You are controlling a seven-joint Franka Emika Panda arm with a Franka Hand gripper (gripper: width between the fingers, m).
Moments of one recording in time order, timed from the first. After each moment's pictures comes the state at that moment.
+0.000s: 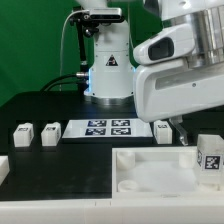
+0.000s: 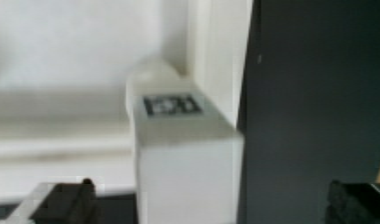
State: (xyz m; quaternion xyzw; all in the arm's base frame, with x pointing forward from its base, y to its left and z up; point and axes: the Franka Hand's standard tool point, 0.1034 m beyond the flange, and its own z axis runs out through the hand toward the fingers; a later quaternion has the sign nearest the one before) arm 0.611 0.124 0.096 -0.99 -0.03 0.02 0.11
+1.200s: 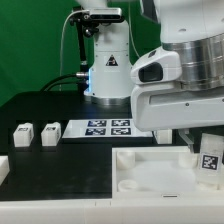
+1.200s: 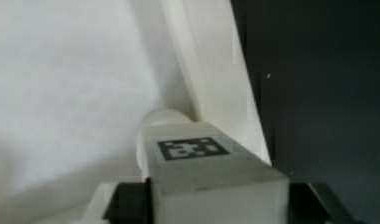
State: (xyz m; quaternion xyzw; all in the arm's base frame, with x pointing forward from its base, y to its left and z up) arm 0.616 0.122 0.080 -0.98 0.18 0.04 0.10
